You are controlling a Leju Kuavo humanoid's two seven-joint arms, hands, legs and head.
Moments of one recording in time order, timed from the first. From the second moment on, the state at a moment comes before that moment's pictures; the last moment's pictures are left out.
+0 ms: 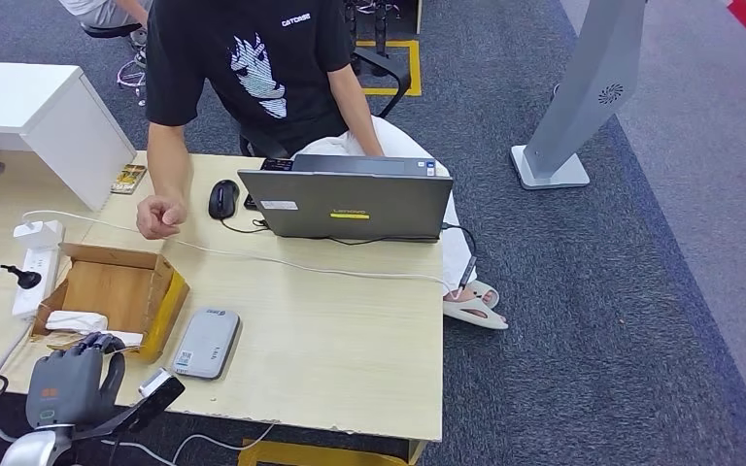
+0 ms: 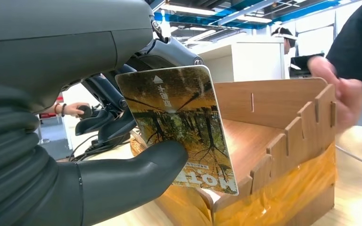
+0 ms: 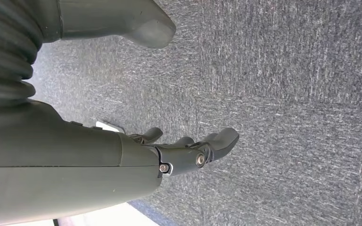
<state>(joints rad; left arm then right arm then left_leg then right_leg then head) 0.18 -0.12 0.62 -1.55 -1.44 0.39 -0.40 -0.03 0.28 -1.24 -0.78 1.57 0.28 0.01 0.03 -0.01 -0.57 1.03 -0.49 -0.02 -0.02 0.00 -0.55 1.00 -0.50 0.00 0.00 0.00</state>
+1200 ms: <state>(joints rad) 0.09 -0.06 0.47 -1.57 -1.56 0.24 -0.12 -0.03 0.27 -1.22 -0.78 1.57 0.28 0.02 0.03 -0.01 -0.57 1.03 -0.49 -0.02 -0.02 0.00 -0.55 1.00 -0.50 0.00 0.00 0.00</state>
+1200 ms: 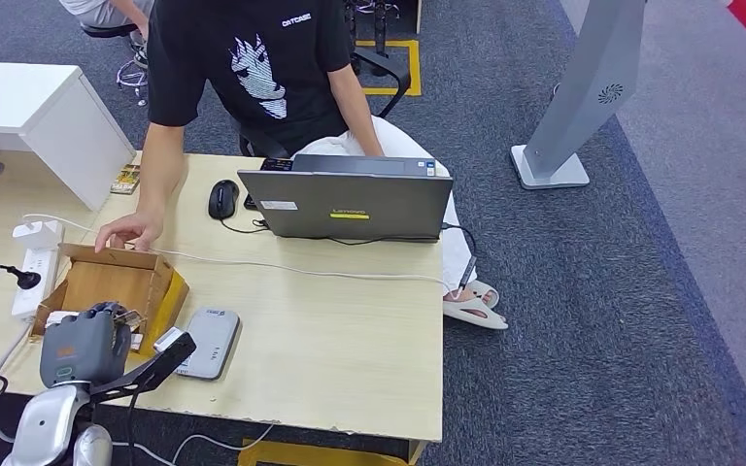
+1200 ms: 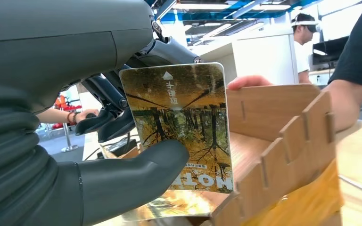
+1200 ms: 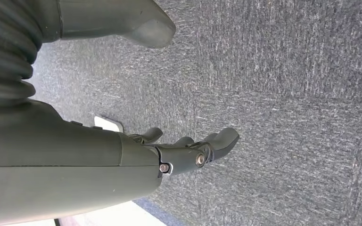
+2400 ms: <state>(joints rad) 0.07 0.03 0.20 -1.48 -1.57 0.17 -0.10 -0.03 0.27 -1.19 -0.77 1.57 0.28 0.01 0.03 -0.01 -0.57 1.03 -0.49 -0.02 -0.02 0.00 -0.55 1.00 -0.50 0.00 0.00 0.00</state>
